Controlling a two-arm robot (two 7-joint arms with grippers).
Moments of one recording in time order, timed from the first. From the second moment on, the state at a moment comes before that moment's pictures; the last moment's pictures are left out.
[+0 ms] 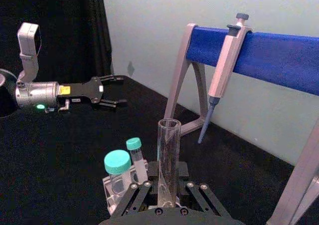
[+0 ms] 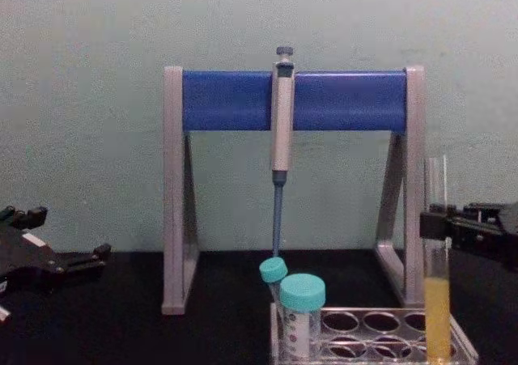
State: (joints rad) left arm -0.20 0.60 0.45 -1.41 -0.25 -0.12 0.03; right arm 0.26 0.67 -0.44 -1.52 0.65 0.01 0.67
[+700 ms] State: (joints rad) left arm -0.20 0.60 0.45 -1.41 -0.25 -0.12 0.03; right arm 0.26 0.65 -0.44 -1.49 0.64 0.01 0.67
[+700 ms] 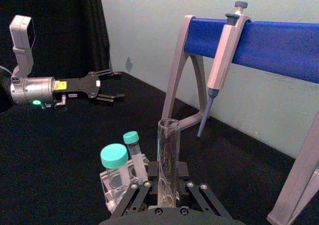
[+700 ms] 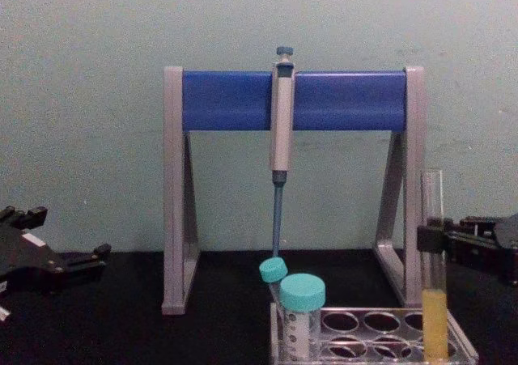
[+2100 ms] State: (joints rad) left arm -0.20 0.60 0.45 -1.41 -0.25 -0.12 0.03; right arm 0.27 0.64 -0.46 -1.45 0.63 0.03 0.68
